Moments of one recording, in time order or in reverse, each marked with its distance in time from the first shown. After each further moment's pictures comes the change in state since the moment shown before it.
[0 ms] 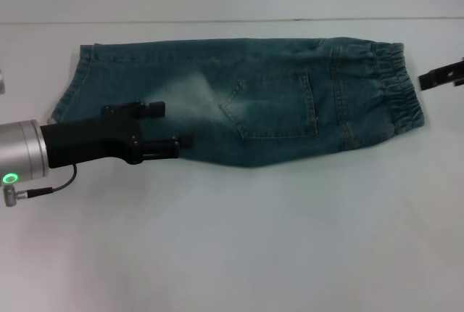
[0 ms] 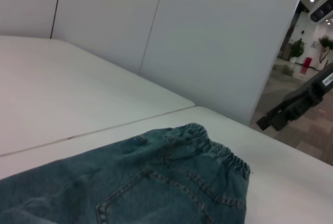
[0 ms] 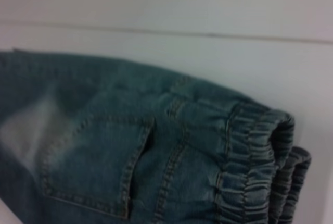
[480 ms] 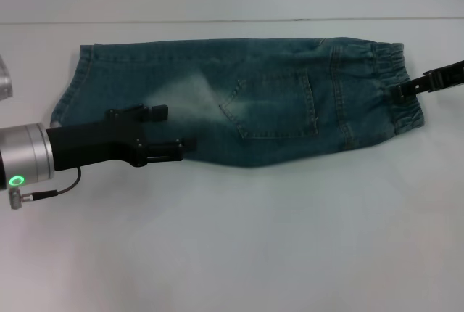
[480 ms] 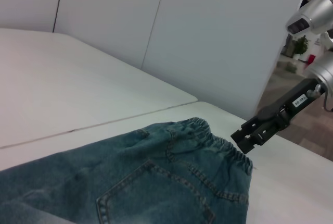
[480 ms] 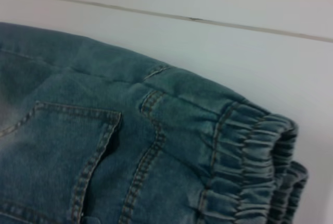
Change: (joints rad) left arm 0.000 -0.008 0.009 -0.008 0.002 -0.024 -0.001; right arm 0.034 0.046 -0.164 0.146 -0.018 0.300 -0.001
